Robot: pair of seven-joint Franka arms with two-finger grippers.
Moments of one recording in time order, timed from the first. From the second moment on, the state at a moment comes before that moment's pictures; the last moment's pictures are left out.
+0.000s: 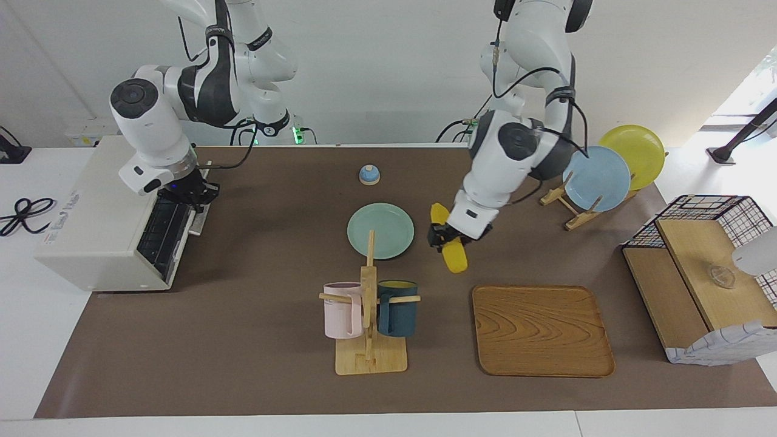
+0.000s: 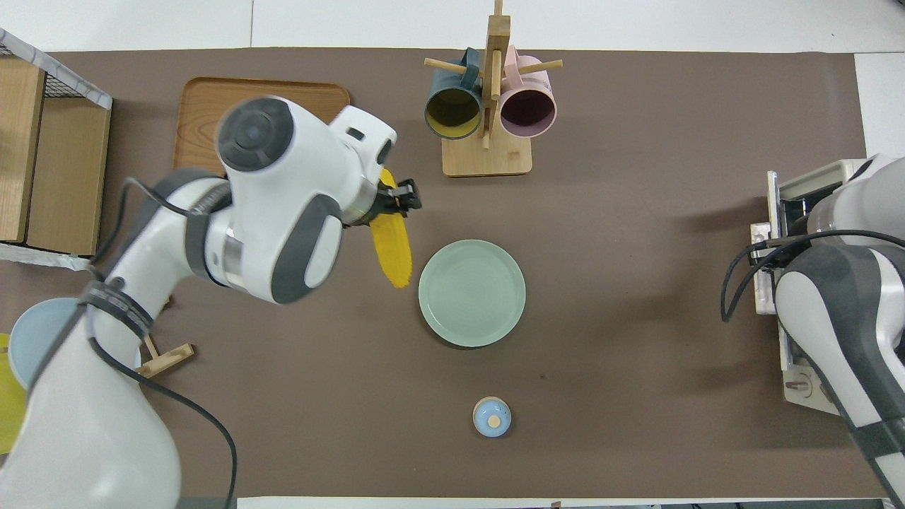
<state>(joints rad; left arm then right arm) -0.60 0.30 0.02 -1.75 -0.20 2.16 -0.60 -0.06 -0.03 0.01 -2.07 -0.10 1.94 -0.05</state>
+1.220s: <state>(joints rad) -0.83 0.34 0.04 -1.99 -0.20 2.50 -0.69 0.01 0.14 0.03 -2.20 -0.04 2.26 -0.02</state>
